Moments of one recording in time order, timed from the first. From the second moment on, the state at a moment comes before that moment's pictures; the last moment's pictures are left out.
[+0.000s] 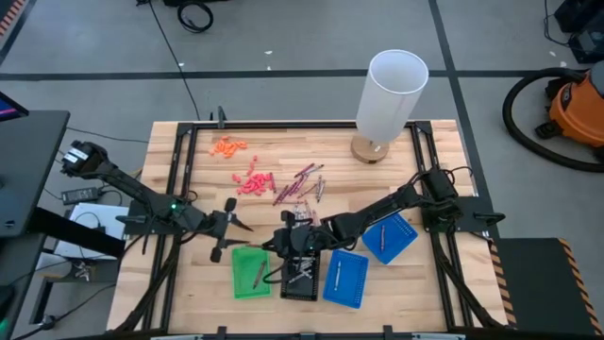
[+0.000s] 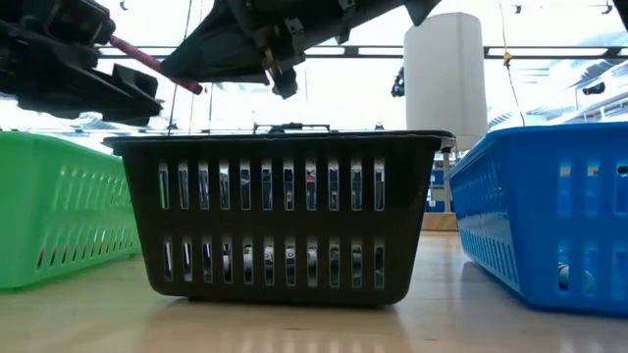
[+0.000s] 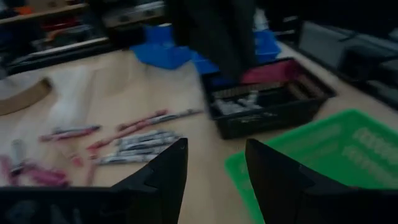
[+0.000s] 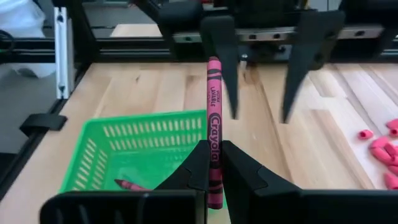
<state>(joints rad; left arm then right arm) -0.46 0.89 0.13 0.49 -0.26 0.07 0.30 2.06 1.42 0.20 0.25 0.13</state>
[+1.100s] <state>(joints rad) -0.47 0.89 0.13 0.64 -0.27 0.07 0.30 2.06 1.41 0.22 0.37 0.11</state>
